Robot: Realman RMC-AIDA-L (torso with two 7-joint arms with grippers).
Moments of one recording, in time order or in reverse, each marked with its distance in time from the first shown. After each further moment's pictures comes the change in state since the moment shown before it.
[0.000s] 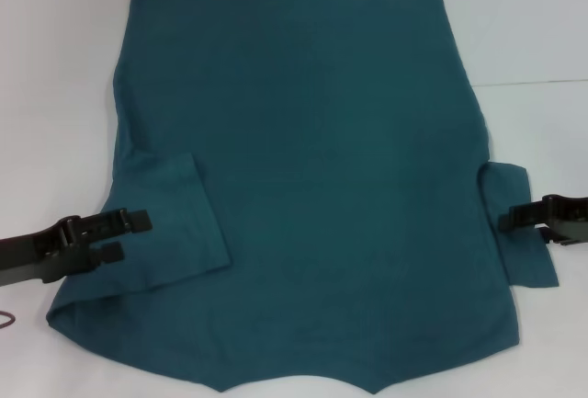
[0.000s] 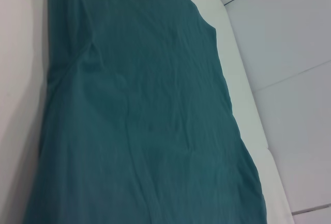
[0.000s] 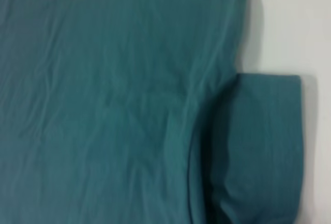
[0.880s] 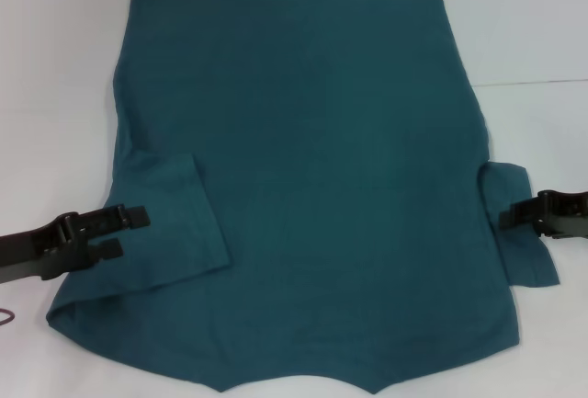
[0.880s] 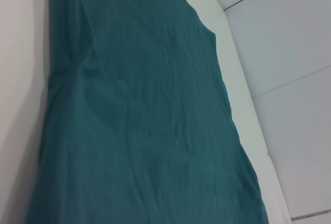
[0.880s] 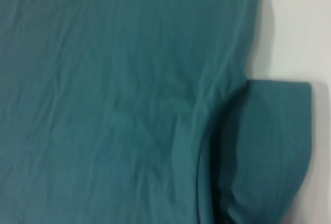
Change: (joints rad) left arm 0.000 0.000 -0.005 -0.002 -0.007 -0.006 0.000; right arm 0.007 0.001 -0.010 0.000 0.012 0.005 -0.001
